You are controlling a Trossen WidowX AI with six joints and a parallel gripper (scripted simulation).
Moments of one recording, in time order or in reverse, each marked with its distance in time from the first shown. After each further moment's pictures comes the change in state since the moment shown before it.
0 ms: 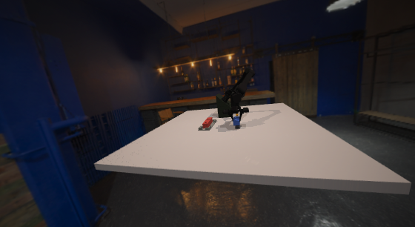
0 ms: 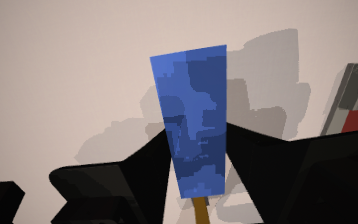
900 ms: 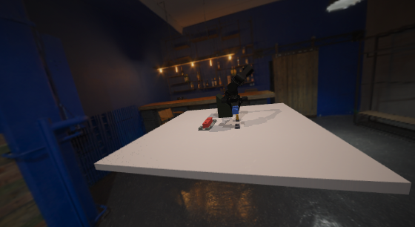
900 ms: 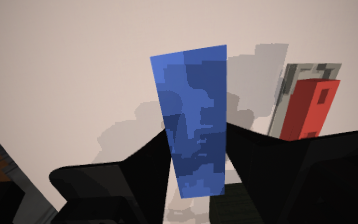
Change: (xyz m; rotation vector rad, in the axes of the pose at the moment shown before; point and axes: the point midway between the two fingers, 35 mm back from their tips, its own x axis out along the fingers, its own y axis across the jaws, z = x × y) arm -0.082 -0.002 -0.003 -0.026 0.040 -0.016
